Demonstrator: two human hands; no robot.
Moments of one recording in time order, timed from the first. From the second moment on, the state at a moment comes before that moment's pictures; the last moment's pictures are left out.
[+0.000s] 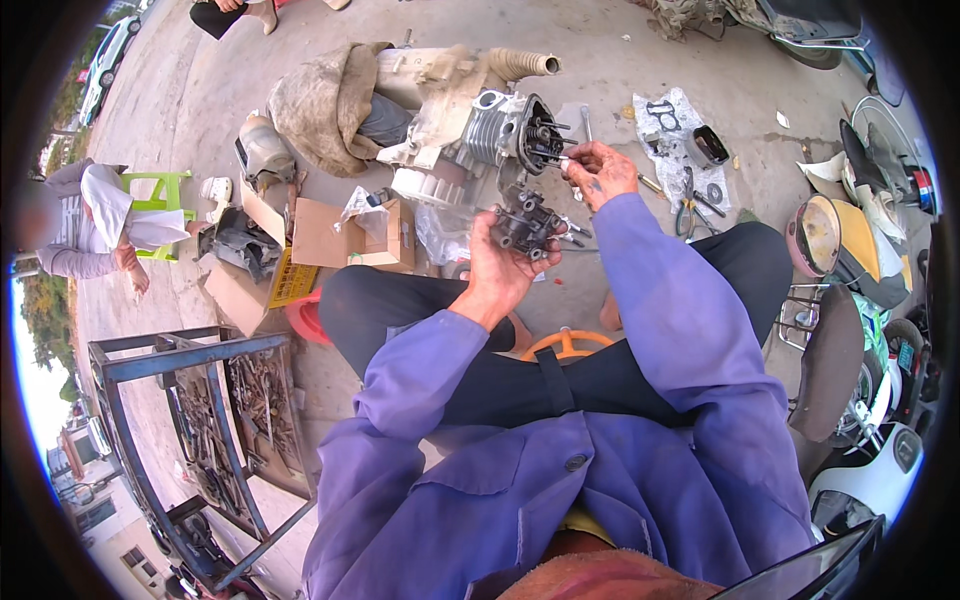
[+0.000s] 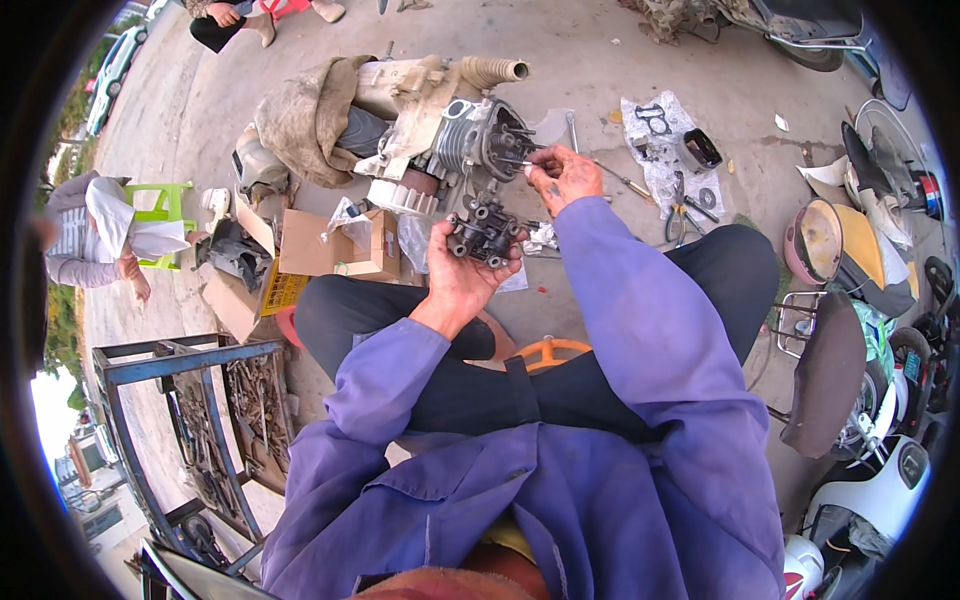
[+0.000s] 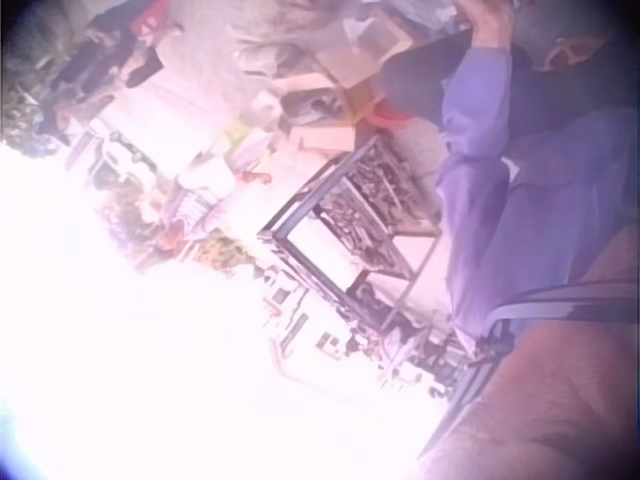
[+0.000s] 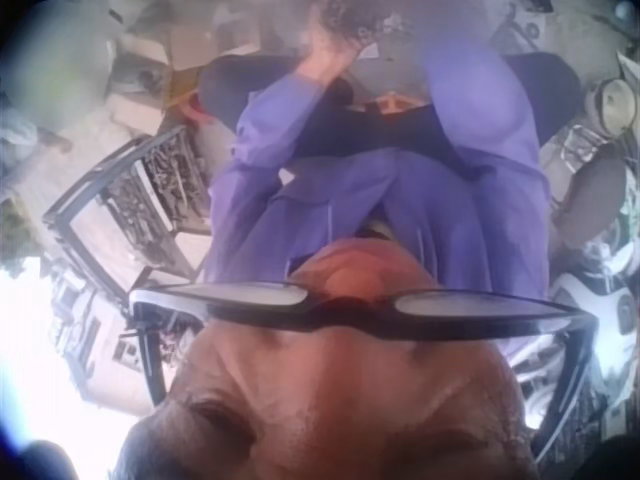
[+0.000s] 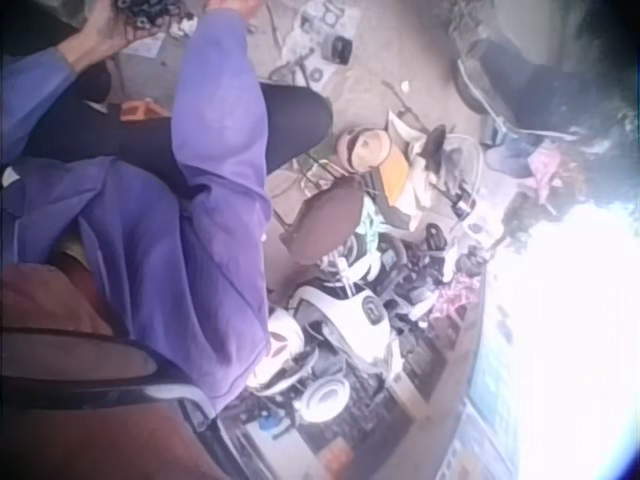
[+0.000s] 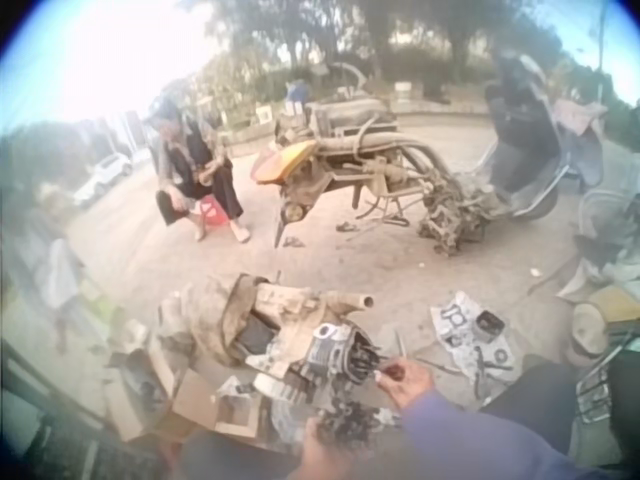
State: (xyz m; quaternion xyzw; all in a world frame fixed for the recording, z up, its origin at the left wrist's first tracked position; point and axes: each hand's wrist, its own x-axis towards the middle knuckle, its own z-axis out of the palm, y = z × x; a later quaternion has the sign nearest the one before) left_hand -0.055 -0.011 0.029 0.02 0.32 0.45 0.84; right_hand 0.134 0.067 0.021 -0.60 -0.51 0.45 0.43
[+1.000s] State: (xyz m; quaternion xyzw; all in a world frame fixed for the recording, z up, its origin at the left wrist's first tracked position) left_hand -0.059 -0.010 0.026 0.01 0.31 0.45 0.84; right_hand 0.101 0.089 0.010 -0.62 -0.68 0.23 0.31
